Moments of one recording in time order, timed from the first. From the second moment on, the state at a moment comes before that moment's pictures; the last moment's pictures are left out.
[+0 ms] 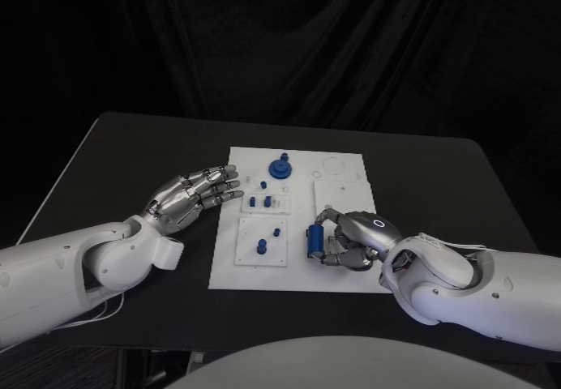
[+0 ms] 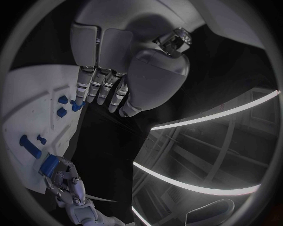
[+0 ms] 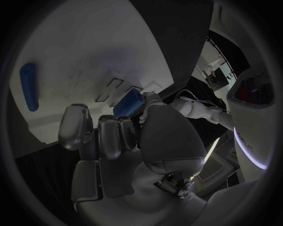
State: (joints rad) left arm 1.12 -0.95 -0.21 1.54 0.05 0.17 0.56; left_hand 1.38 0.22 0.16 0.12 0.48 0.53 0.16 0.09 0.13 0.14 0.28 0.46 0.05 0.15 0.29 0.29 0.04 0.08 0.24 0.29 0.08 0.42; right arm 1.03 -0.99 -0.25 1.86 -1.64 -0.59 -0.34; right_hand 1.25 -0.02 -0.02 0.29 0.73 0.29 0.14 0.83 0.34 1.38 0.04 1.48 1.31 1.47 -0.04 1.42 1.29 0.06 1.44 0.08 1.20 1.31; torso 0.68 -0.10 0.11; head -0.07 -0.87
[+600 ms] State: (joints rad) left arm 1.12 -0.95 -0.21 1.53 0.05 0.17 0.56; left_hand 1.38 0.22 0.16 0.12 0.48 0.53 0.16 0.09 0.13 0.14 0.28 0.46 0.05 0.15 0.29 0.29 0.04 0.08 0.24 0.29 0.08 0.42; right arm 1.03 -1.00 -0.25 1.88 -1.63 -0.58 -0.34; right_hand 1.25 -0.04 0.01 0.28 0.77 0.28 0.14 0.80 0.29 1.35 0.04 1.47 1.31 1.47 -0.04 1.41 1.28 0.08 1.44 0.07 1.18 1.31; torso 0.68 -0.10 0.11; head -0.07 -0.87
